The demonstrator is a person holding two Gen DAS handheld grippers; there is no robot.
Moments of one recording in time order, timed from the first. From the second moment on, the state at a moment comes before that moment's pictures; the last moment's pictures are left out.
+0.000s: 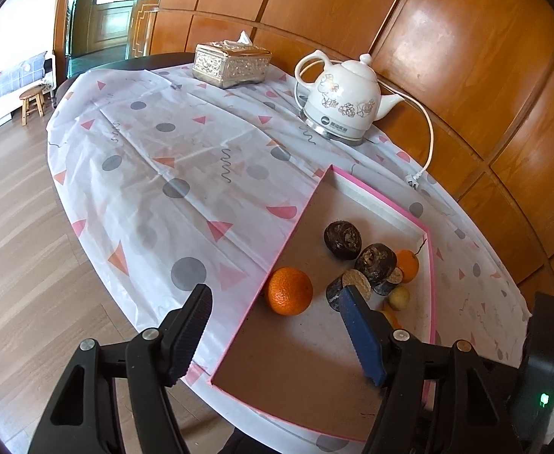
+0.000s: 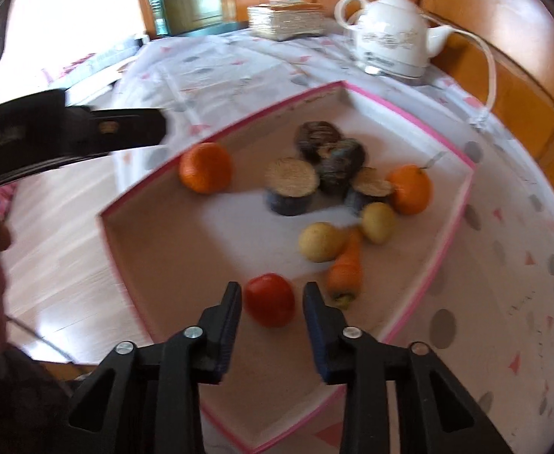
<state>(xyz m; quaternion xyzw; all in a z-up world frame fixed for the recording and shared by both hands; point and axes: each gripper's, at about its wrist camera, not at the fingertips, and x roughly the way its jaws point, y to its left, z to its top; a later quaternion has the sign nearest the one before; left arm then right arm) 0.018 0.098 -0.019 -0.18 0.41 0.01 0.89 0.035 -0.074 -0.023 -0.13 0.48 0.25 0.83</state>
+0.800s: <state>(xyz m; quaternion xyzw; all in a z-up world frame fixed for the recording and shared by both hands) -0.013 0.055 0.022 -0.08 0.32 0.00 0.95 0.012 -0.141 0.020 0.02 0.41 0.12 0.90</state>
